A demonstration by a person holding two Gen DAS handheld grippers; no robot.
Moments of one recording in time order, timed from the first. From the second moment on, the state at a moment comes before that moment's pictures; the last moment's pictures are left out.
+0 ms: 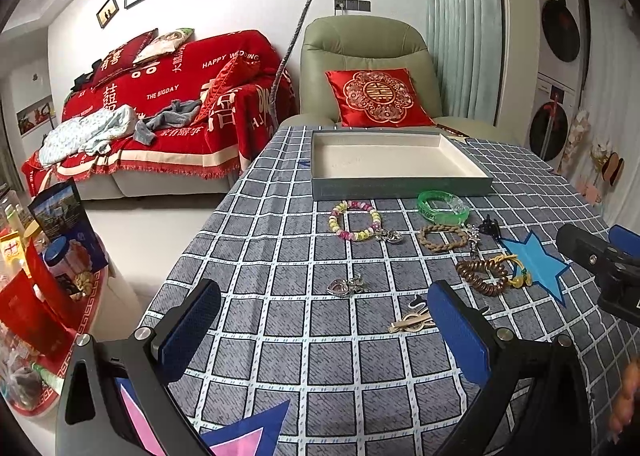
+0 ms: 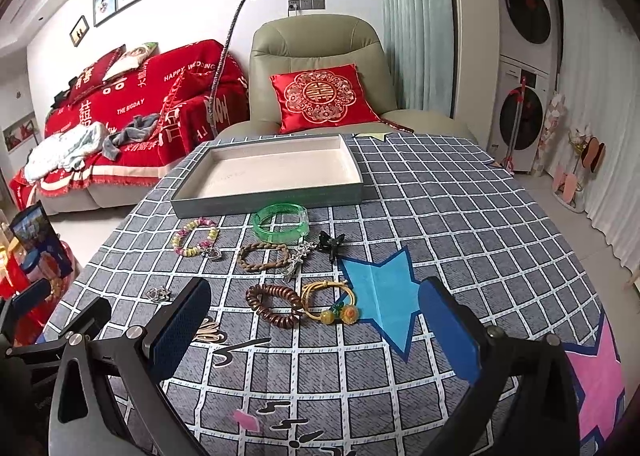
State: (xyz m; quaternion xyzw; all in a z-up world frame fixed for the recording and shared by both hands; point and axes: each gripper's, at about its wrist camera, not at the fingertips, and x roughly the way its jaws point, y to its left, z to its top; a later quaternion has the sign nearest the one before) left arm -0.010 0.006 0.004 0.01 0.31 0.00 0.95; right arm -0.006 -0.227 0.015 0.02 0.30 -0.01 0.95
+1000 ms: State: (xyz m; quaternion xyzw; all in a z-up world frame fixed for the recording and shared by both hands) left arm -0.010 0.003 0.005 0.01 0.31 0.00 0.95; right arm -0.007 -0.228 0.018 0.03 0.29 0.00 0.96
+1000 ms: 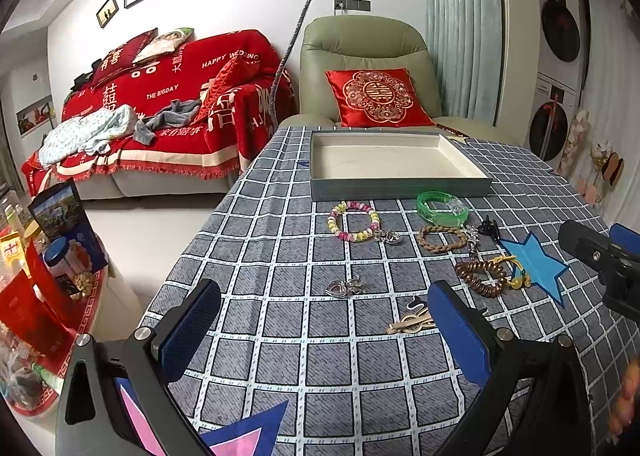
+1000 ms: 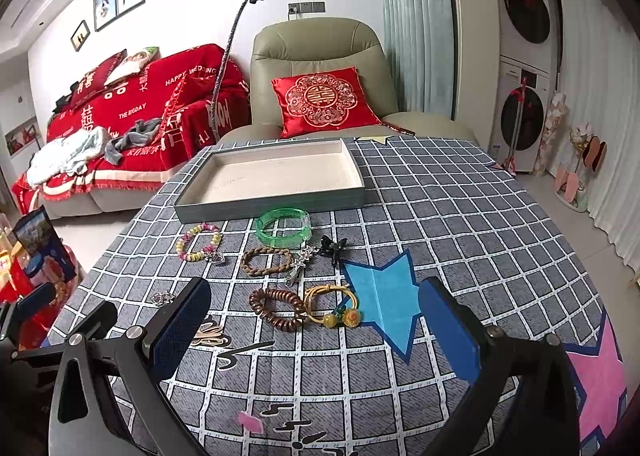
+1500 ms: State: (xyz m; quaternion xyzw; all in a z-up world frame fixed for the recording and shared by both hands) left arm -0.010 0.000 0.006 0.01 0.31 -0.01 0.95; right arm -0.009 -0.227 0.021 0.03 0.29 0.00 0.96
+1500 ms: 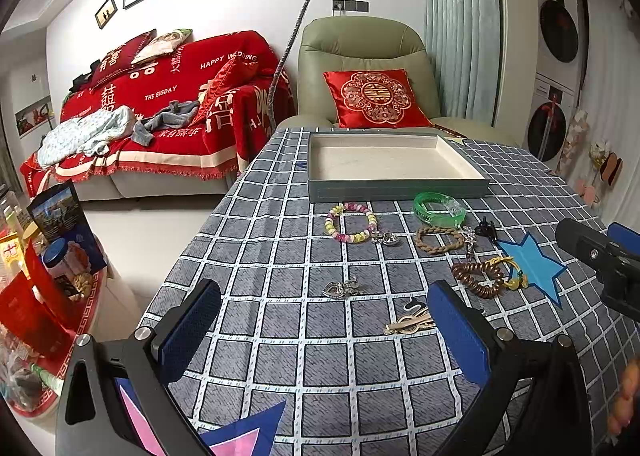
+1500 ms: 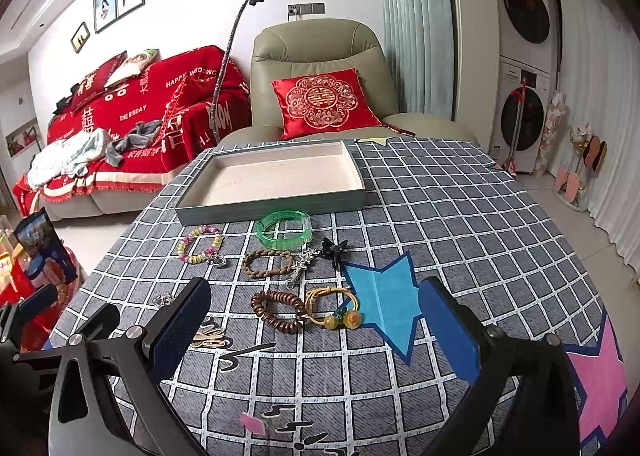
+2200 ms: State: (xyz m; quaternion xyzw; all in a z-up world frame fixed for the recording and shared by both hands) left arm -0.008 -0.003 0.008 0.00 0.31 -0.01 0.95; right arm -0.009 -0.227 0.022 0.03 0.29 0.00 0.96
